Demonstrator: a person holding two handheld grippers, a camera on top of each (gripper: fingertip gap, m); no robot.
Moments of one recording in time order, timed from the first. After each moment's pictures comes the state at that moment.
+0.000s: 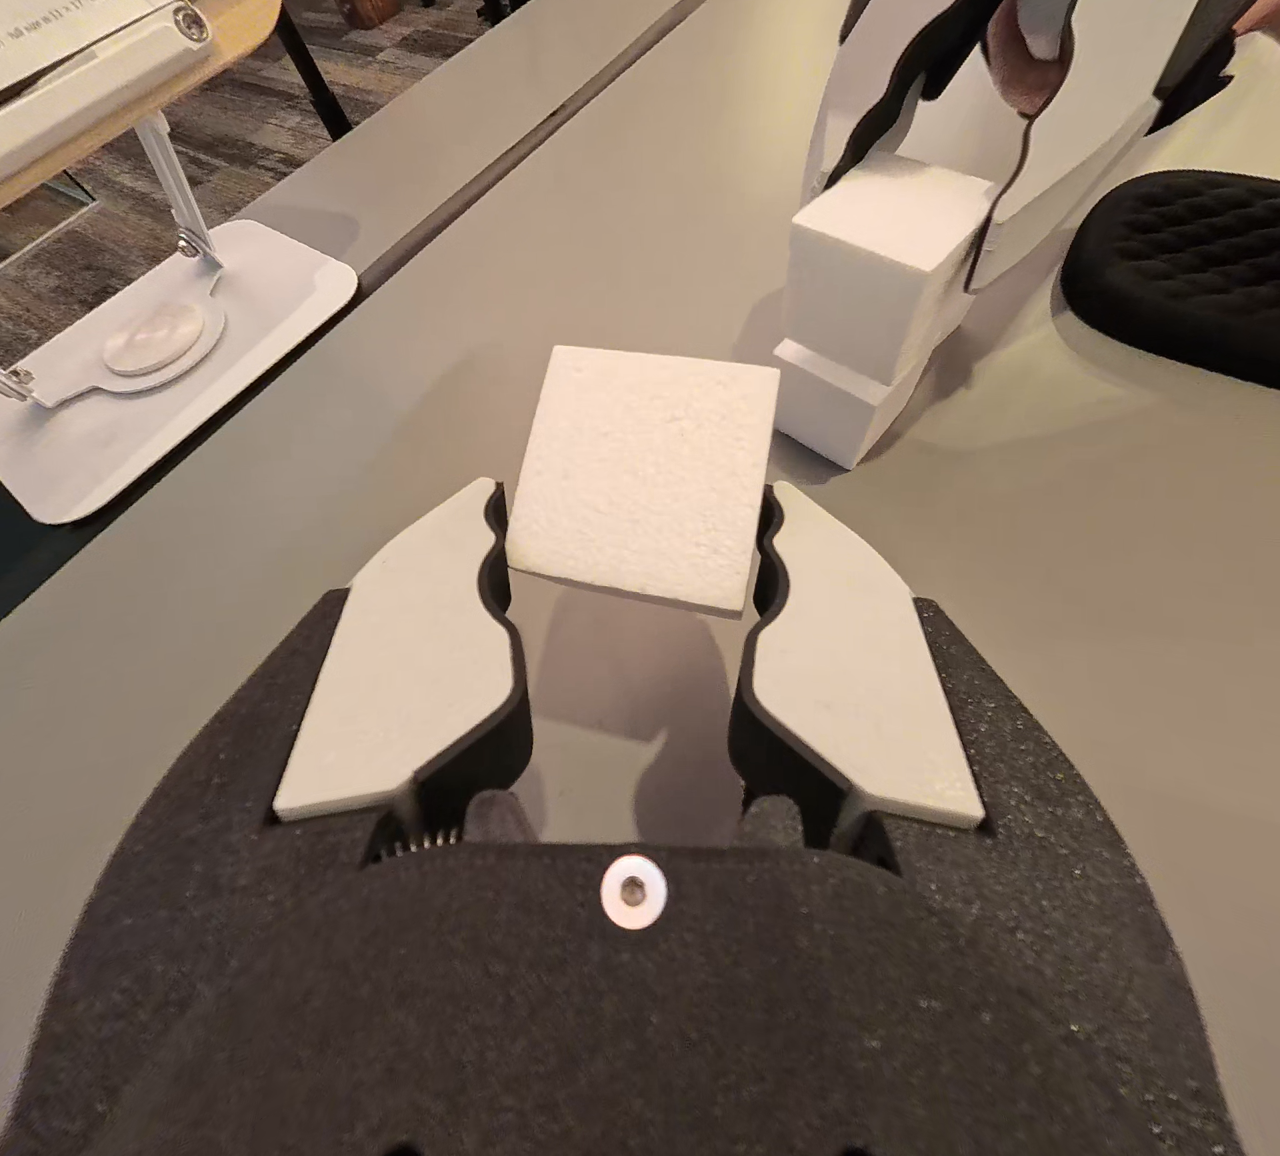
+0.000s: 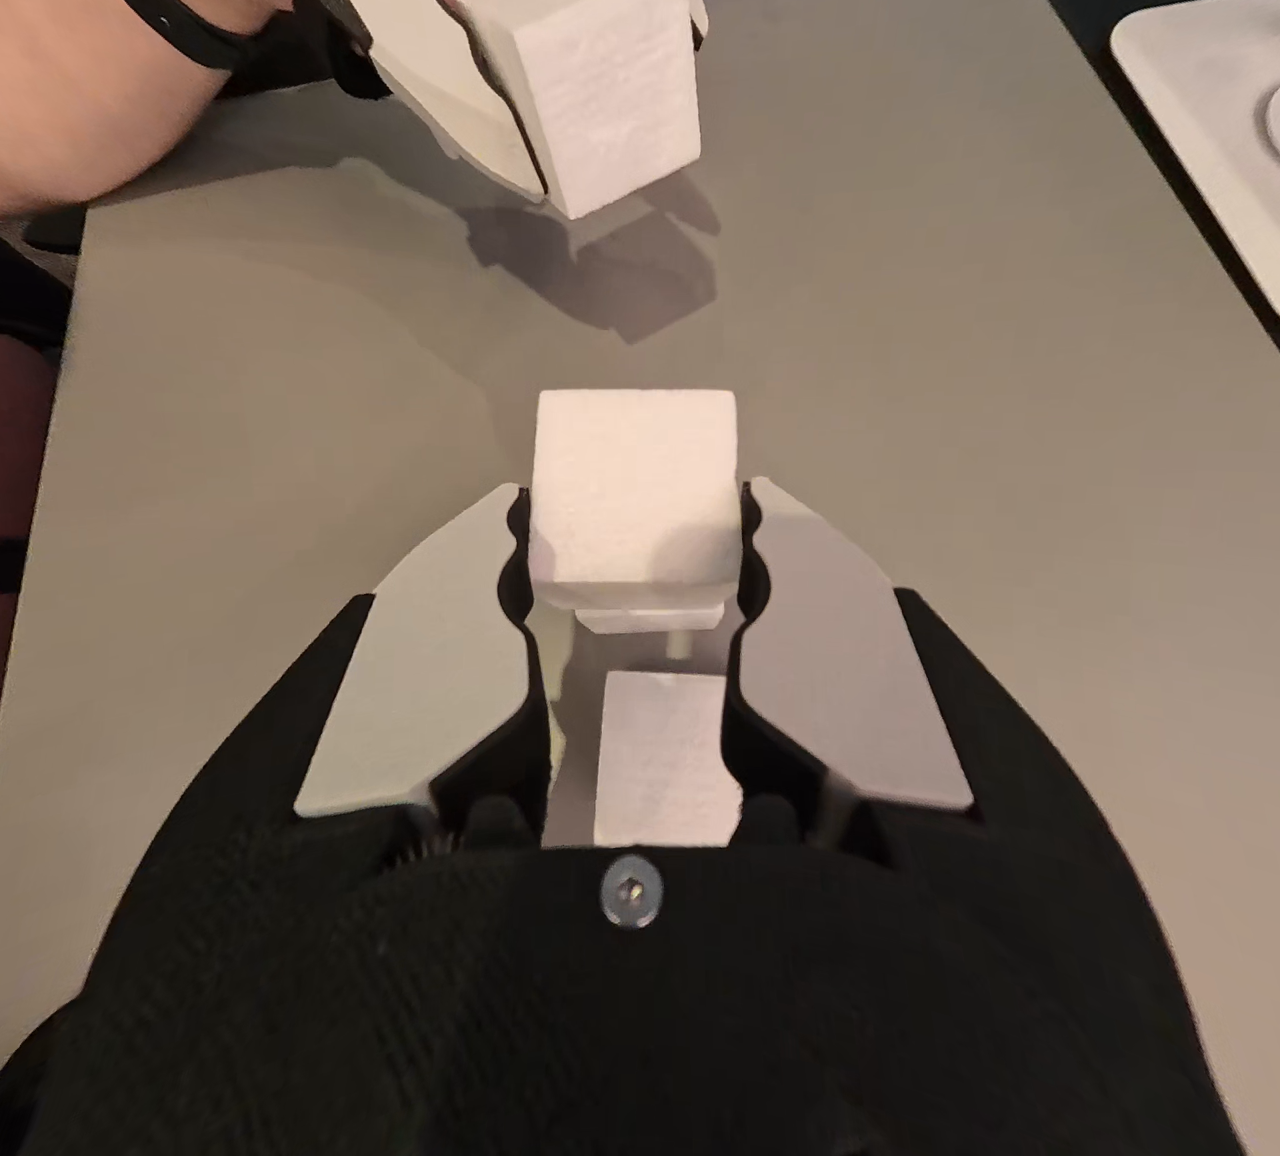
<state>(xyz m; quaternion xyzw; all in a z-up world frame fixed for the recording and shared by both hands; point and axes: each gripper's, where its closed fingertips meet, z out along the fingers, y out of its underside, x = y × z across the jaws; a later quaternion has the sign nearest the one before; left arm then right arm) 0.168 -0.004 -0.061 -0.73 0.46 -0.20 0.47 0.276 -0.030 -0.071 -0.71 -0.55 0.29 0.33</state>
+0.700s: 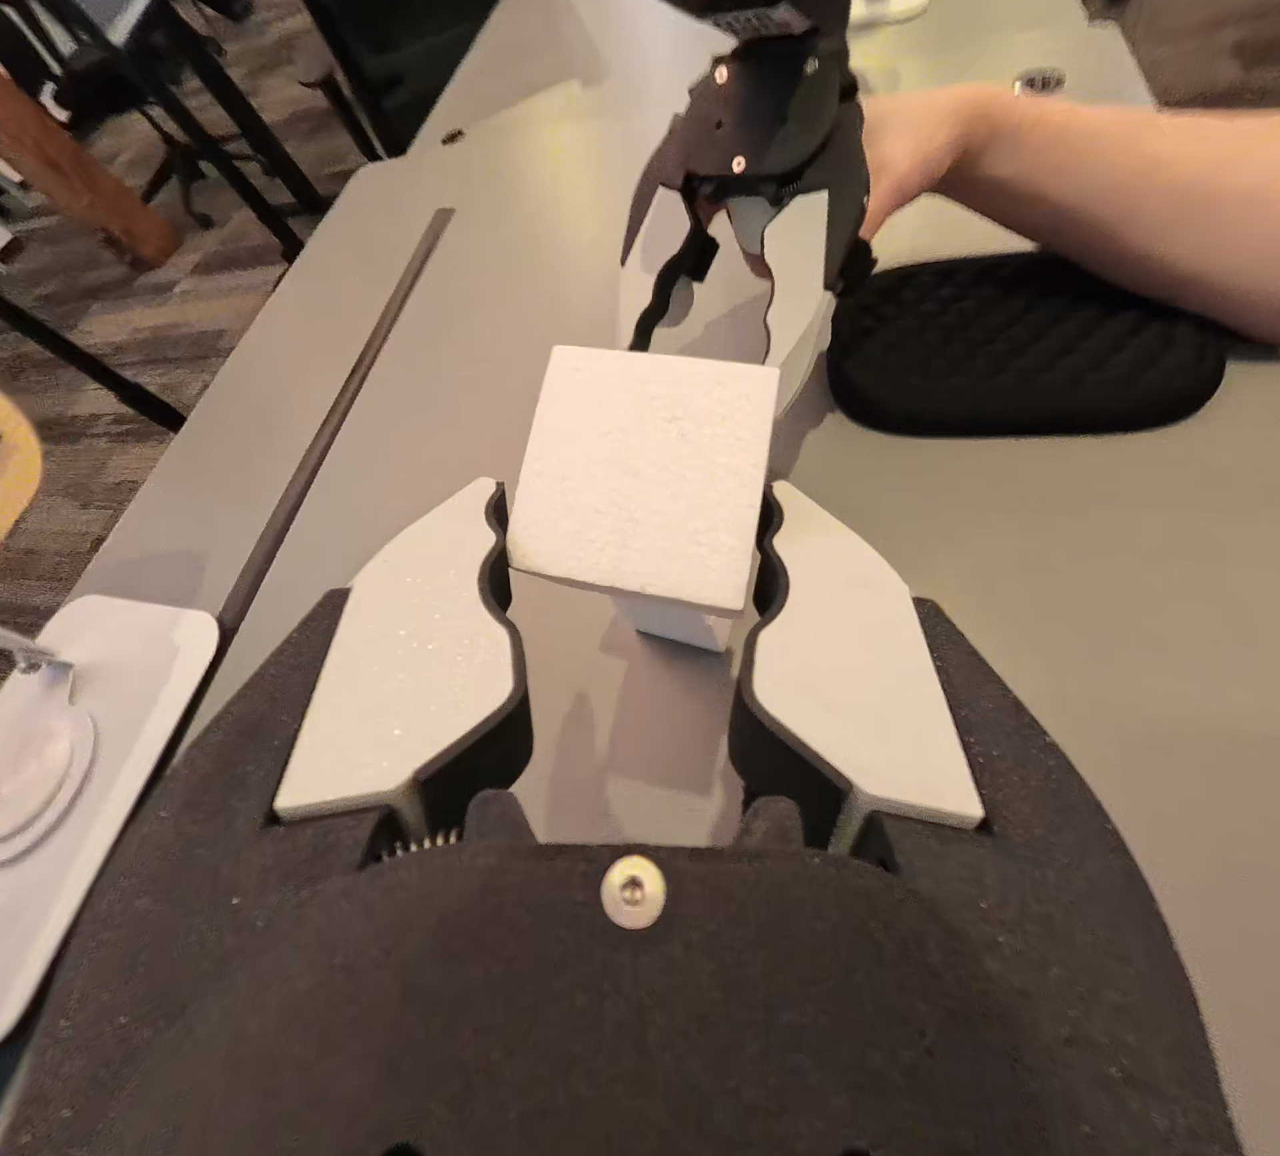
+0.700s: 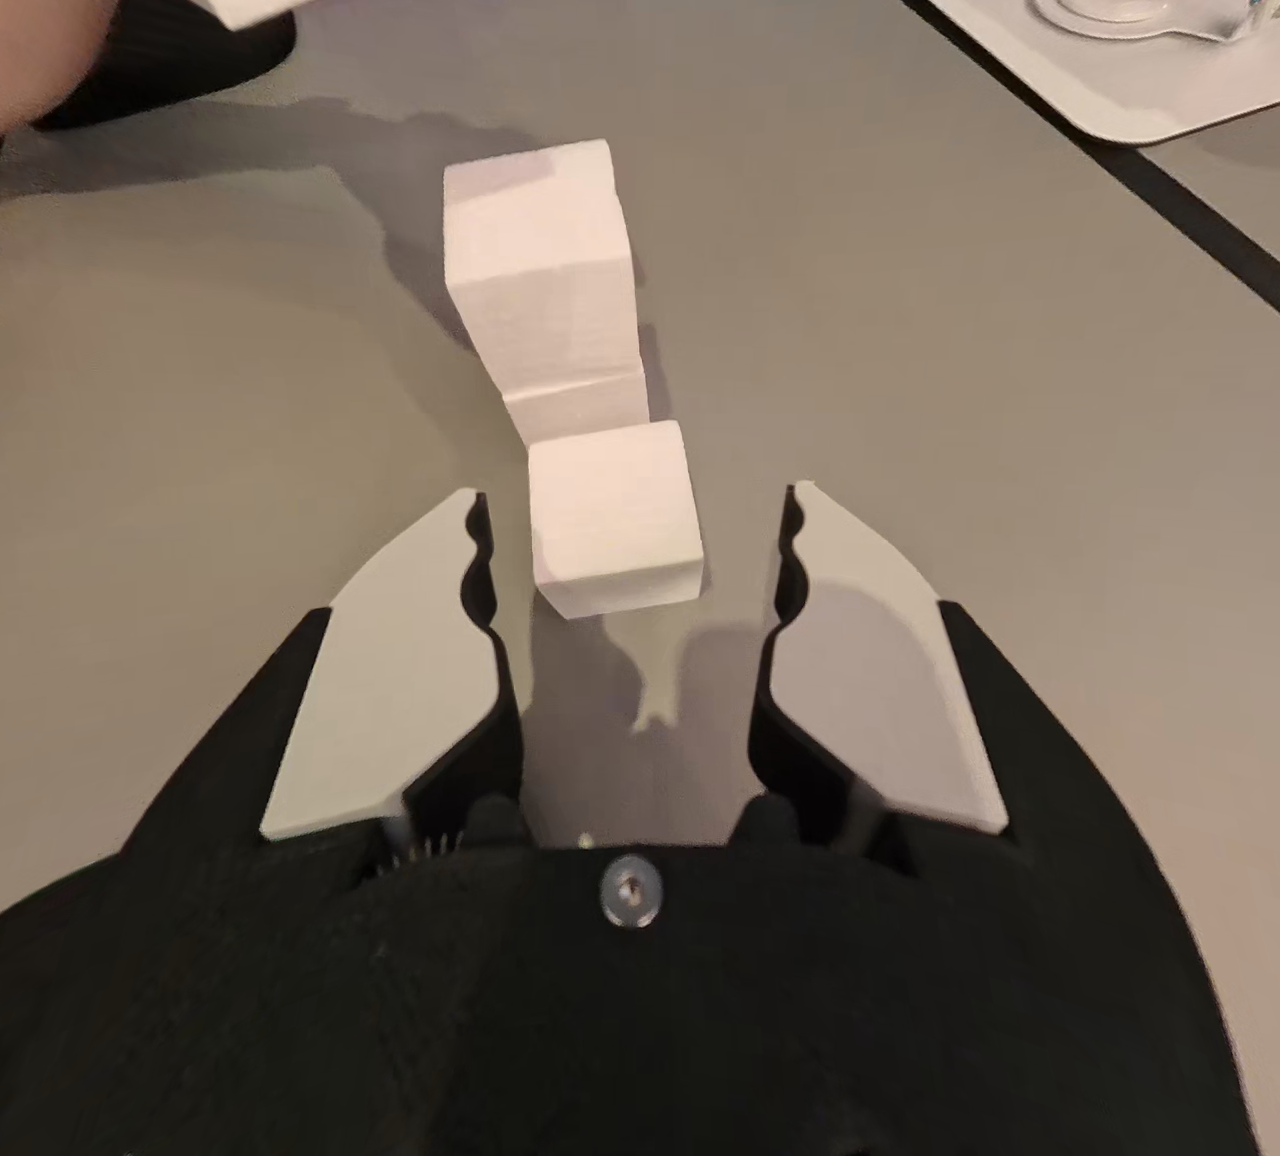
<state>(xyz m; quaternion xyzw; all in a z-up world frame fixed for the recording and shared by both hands) 0.271 -0.038 -0.010 -0.59 0.62 -0.26 0.45 0.359 -0.029 -0.096 -0.74 -0.46 0.29 0.39</state>
